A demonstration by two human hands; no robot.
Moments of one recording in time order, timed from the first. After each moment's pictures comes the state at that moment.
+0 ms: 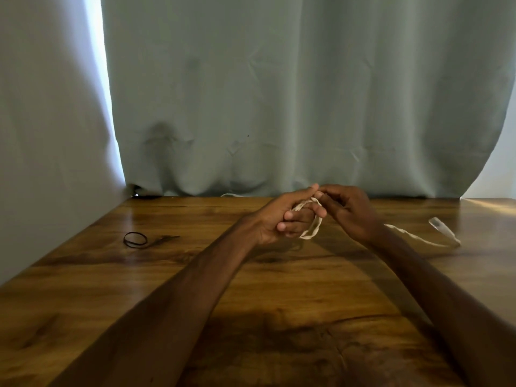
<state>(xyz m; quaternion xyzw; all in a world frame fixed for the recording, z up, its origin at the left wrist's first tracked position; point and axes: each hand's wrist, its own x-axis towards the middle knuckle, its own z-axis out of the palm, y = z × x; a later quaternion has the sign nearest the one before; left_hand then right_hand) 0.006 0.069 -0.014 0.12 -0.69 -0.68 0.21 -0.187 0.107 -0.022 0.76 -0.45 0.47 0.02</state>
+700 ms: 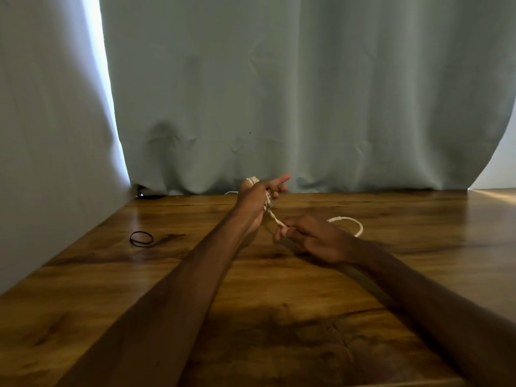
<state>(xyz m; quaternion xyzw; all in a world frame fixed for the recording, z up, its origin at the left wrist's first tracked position) 0.022 0.023 -0.023 0.28 -0.51 -0.59 0.55 -0.130 0.114 -0.048 0.85 -0.45 0.24 -0.08</state>
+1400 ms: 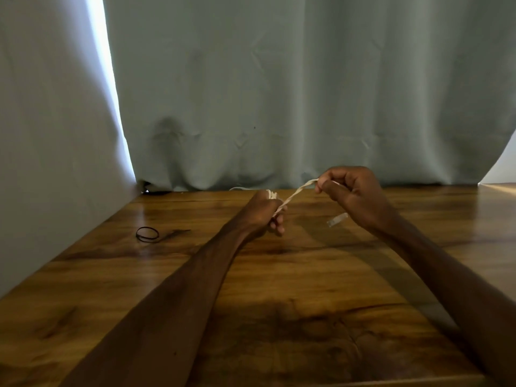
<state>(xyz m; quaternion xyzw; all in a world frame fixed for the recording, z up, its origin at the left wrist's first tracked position) 0.033 0.016 -0.055 0.40 -0.70 -0.44 0.39 -0.156 0.134 -0.008 0.74 -0.42 0.52 -0.05</state>
